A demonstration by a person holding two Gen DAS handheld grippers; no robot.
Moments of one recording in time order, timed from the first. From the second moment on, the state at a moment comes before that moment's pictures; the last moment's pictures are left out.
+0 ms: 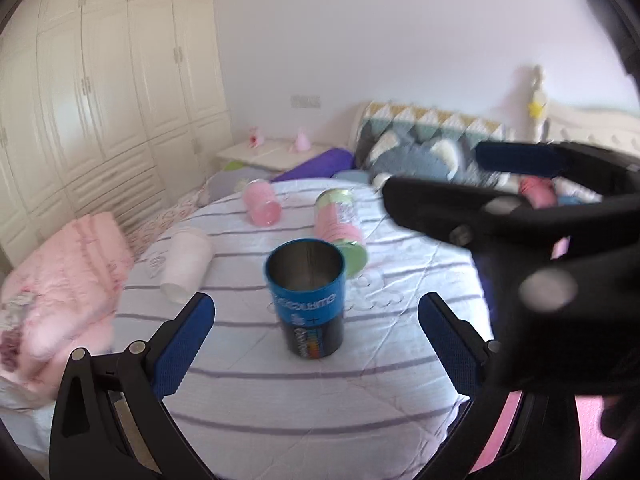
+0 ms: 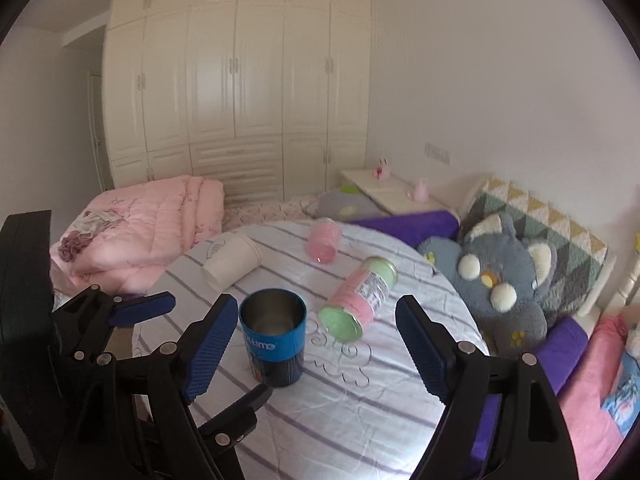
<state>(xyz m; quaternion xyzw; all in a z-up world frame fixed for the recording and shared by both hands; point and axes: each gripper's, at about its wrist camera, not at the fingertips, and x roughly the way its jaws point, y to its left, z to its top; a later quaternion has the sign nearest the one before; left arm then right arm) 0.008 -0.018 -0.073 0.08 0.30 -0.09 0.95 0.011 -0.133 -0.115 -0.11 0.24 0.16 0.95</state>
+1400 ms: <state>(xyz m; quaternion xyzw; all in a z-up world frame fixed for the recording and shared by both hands) 0.021 -0.021 -0.037 0.04 0.33 -0.02 0.94 0.038 -0.166 -0.104 -0.09 0.34 0.09 0.93</state>
